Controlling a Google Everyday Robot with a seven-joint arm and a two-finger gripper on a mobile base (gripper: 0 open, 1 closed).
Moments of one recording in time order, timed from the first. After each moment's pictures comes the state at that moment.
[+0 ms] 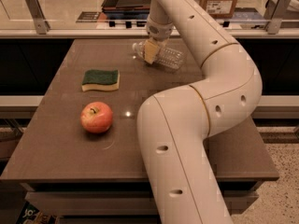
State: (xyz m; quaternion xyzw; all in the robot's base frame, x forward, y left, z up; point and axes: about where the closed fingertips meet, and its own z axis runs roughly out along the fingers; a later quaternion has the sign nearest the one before) arm 0.788 -0.037 0.824 -0.47 0.88 0.01 0.12
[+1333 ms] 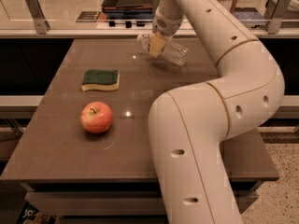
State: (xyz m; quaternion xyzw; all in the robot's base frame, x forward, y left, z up) arm 0.788 -0.053 0.853 -0.45 0.88 0.02 0.16
